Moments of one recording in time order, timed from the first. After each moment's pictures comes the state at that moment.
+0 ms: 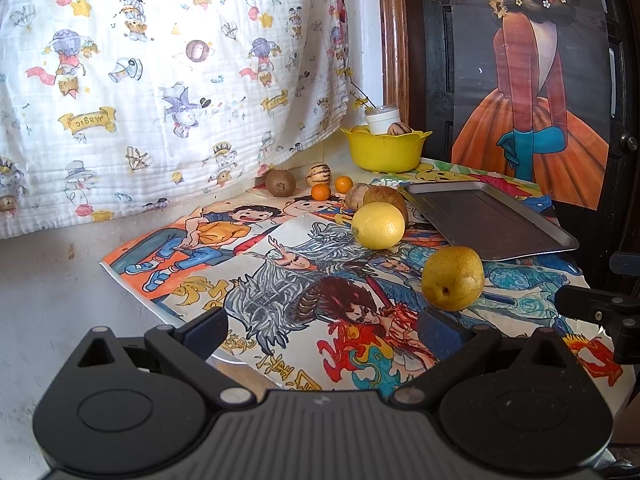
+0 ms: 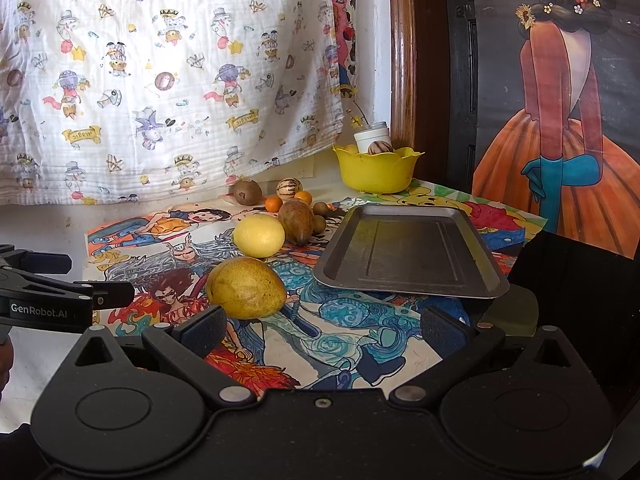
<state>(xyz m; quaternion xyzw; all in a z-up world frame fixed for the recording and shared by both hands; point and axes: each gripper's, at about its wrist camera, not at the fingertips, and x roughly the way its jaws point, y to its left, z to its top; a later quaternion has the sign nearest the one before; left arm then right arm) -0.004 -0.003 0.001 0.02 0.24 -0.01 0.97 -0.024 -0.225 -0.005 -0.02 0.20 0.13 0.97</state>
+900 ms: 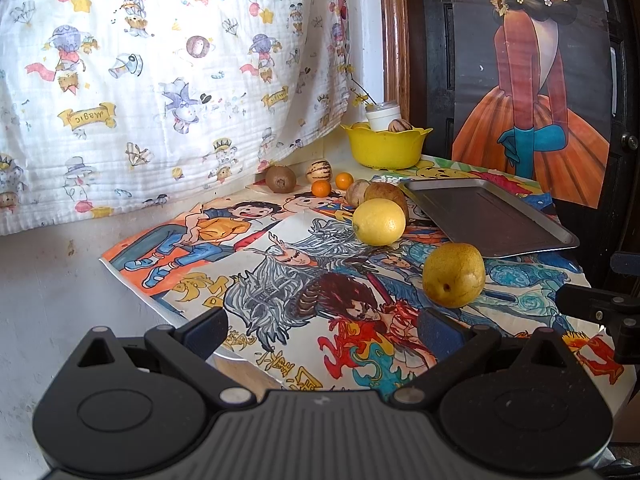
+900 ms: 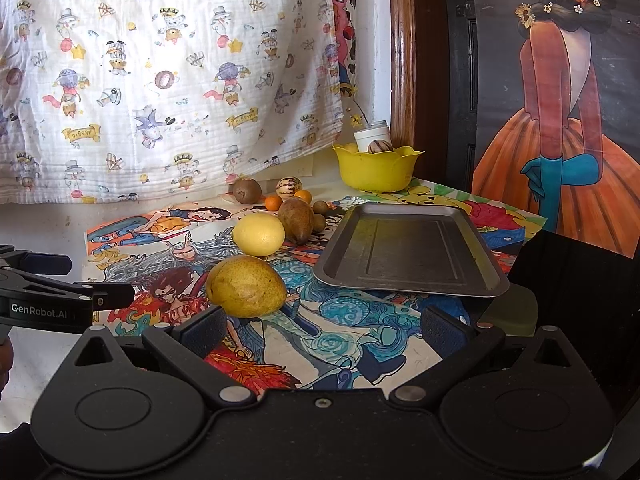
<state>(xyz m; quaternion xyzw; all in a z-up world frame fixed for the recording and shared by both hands) -0.004 -0.002 -0.002 0.02 0.24 -0.01 0.97 -0.023 -0.225 -0.006 -0.02 0.20 0.13 0.97</state>
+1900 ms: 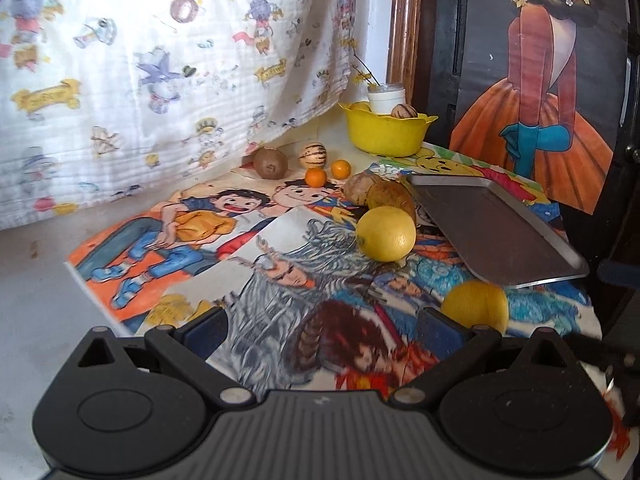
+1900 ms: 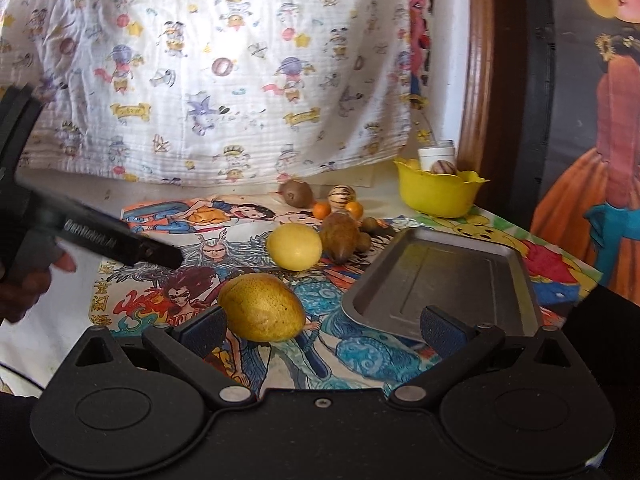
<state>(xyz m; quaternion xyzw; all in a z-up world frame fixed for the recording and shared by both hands) 0.067 0.018 0.013 -0.02 0.30 -0.04 0.95 0.019 -0.229 -0.002 -0.09 0.19 0.23 0.95</state>
